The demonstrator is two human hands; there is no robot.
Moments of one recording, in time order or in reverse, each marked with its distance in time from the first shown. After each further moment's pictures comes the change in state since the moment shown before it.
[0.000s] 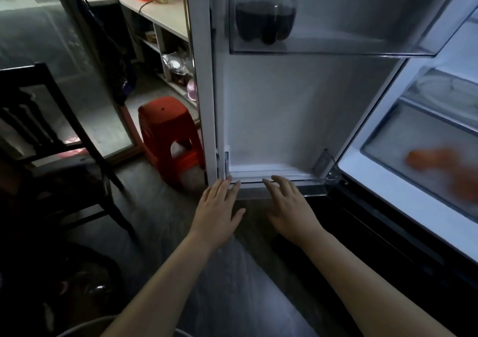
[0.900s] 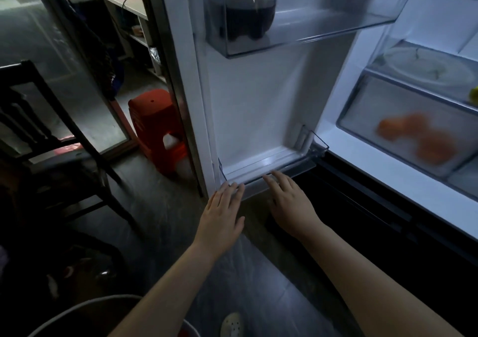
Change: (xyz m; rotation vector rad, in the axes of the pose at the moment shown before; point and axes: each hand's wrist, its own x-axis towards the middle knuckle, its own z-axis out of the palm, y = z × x) left_hand -0.073 0.075 0.021 0.001 0.001 0.101; right_hand -0.081 0.040 0.013 0.010 0.091 -0.003
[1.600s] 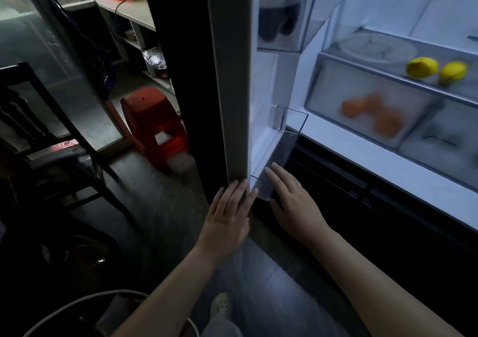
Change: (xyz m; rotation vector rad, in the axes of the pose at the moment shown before) left_hand -0.074 0.132 0.006 0.106 0.264 0.236; right_hand -0.144 0.048 -0.049 0.110 0.180 -0.097
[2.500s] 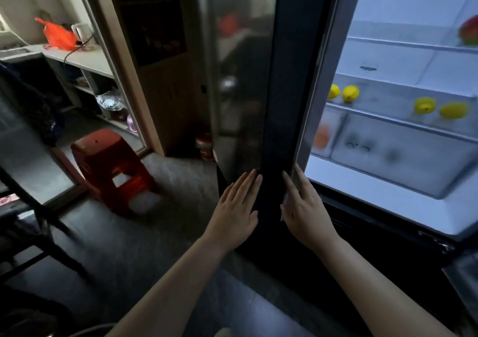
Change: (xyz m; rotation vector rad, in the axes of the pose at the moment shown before) left_hand 0.086 0.091 -0.021 -0.251 -0.125 0.121; right_hand -0.071 0.066 -0.074 -0.225 0.210 0.196
